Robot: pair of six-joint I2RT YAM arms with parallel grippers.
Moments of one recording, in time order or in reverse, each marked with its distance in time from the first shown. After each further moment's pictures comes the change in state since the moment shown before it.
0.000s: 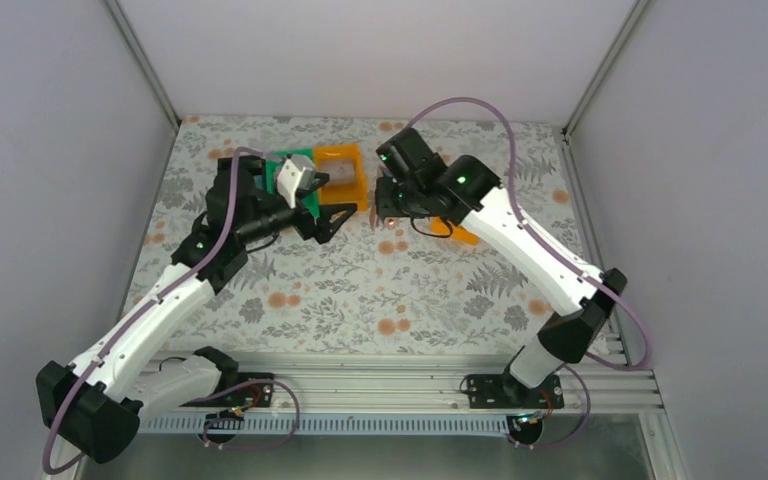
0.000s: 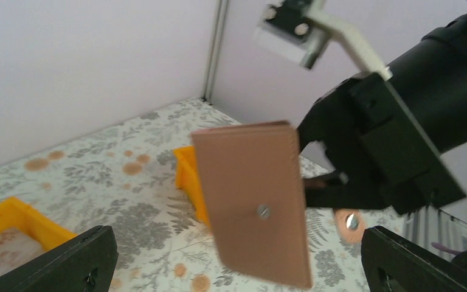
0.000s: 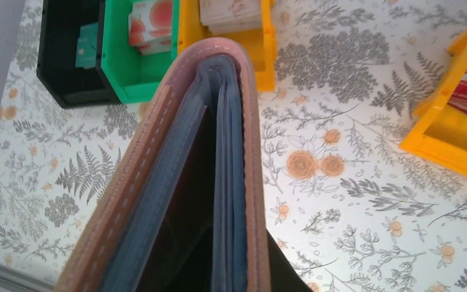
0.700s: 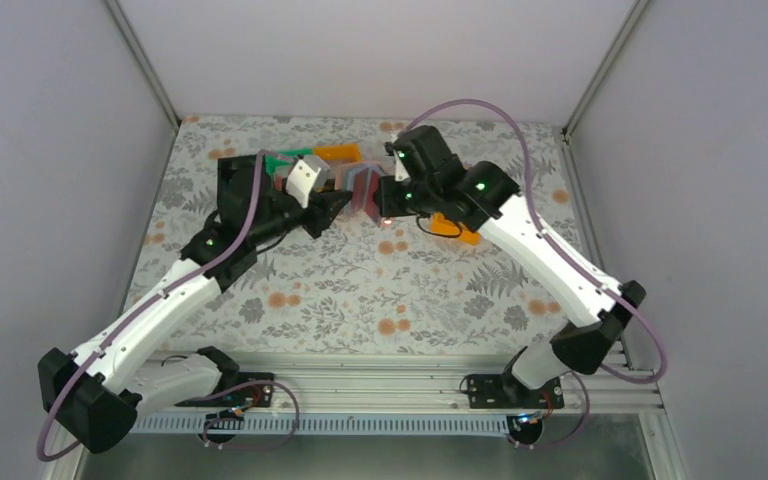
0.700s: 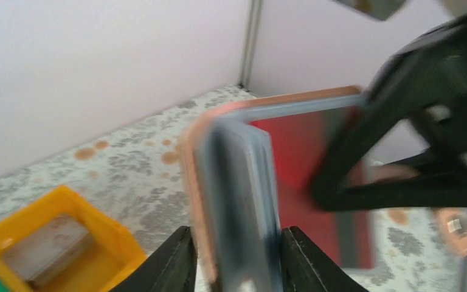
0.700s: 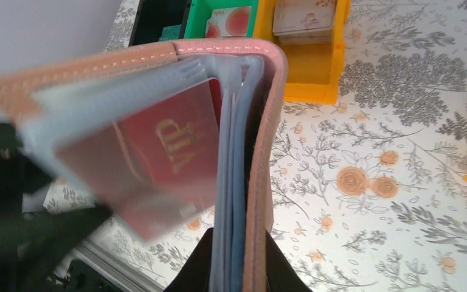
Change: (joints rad) left arm -0.111 0.055 0.026 -0.037 -0.212 0.060; right arm 0.008 -0.043 -0.043 0.118 -0.161 -0.068
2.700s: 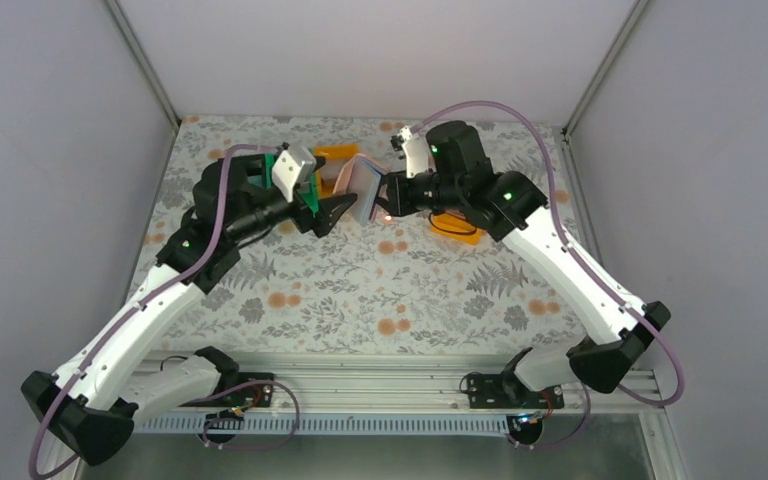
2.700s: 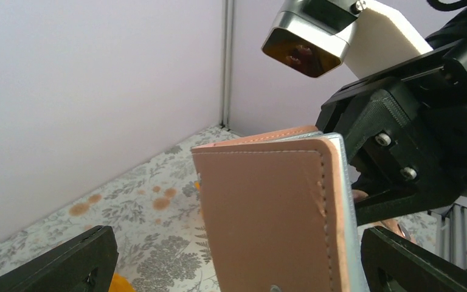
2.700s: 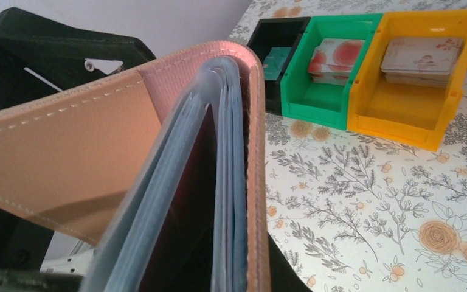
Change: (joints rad) left arm 0.042 -0.080 0.112 -0.071 0.110 0.050; right arm -0.105 -0.159 -0.154 0.222 -0.352 -0.159
